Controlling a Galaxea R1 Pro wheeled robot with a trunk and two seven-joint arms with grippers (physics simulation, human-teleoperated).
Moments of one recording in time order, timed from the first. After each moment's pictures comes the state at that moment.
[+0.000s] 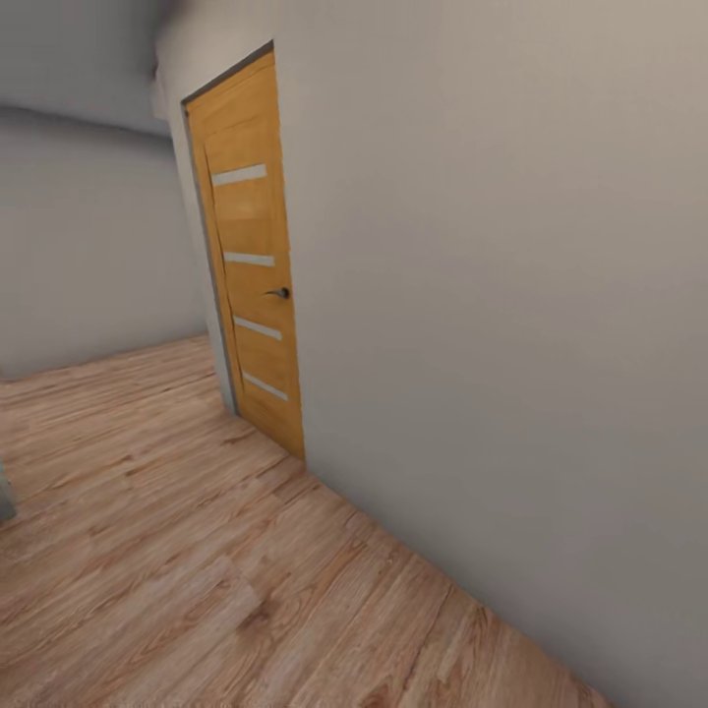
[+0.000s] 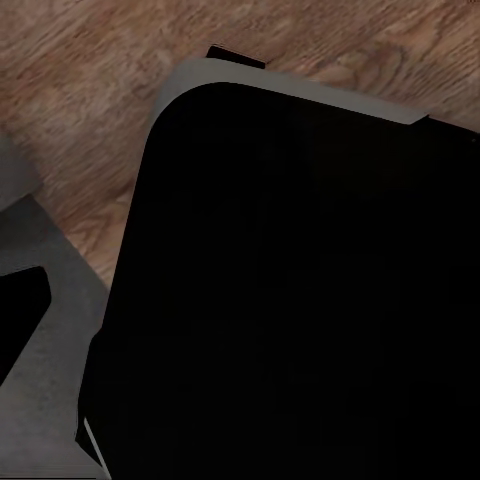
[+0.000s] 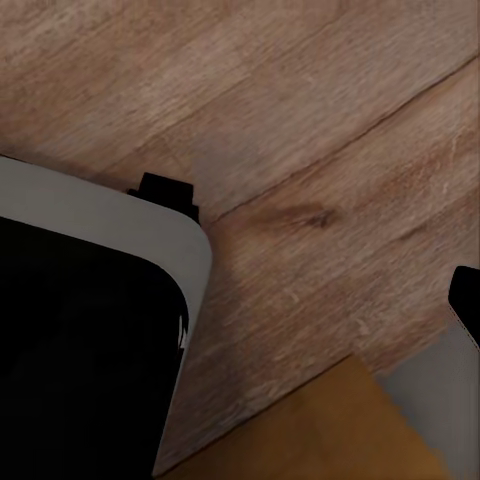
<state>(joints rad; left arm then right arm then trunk) 0.00 0.00 0.03 -0.05 0.27 -0.07 0.00 -0.16 -0.04 0.27 0.03 0.03 -0.08 -0.08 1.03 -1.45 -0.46</state>
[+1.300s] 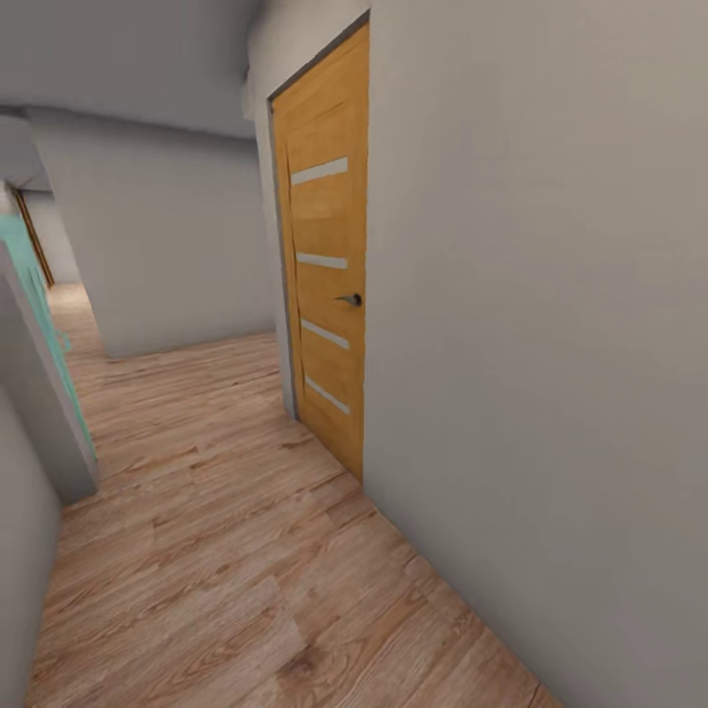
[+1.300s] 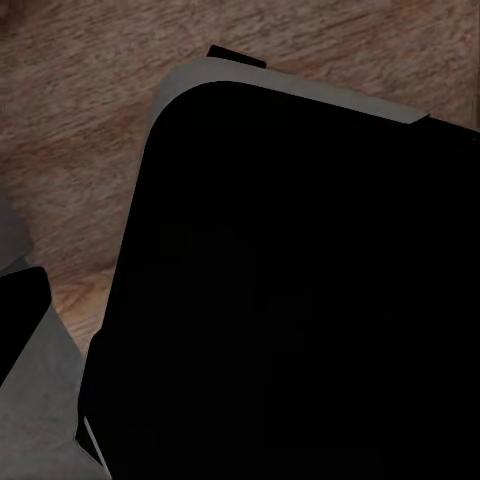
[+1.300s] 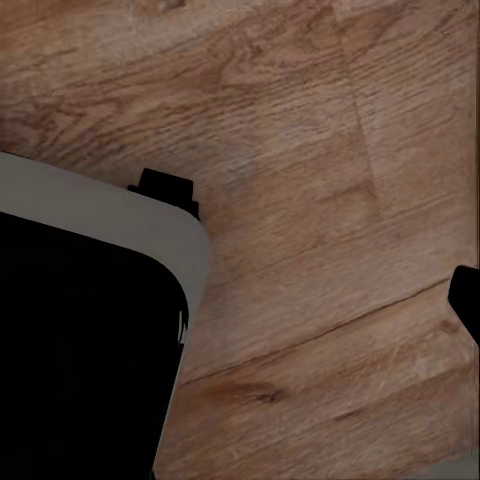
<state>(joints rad) 0.00 0.00 0.03 -0.05 0.27 -0.06 0.00 -0.16 -0.04 0.27 0.03 0.03 -0.07 -0.08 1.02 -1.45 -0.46</state>
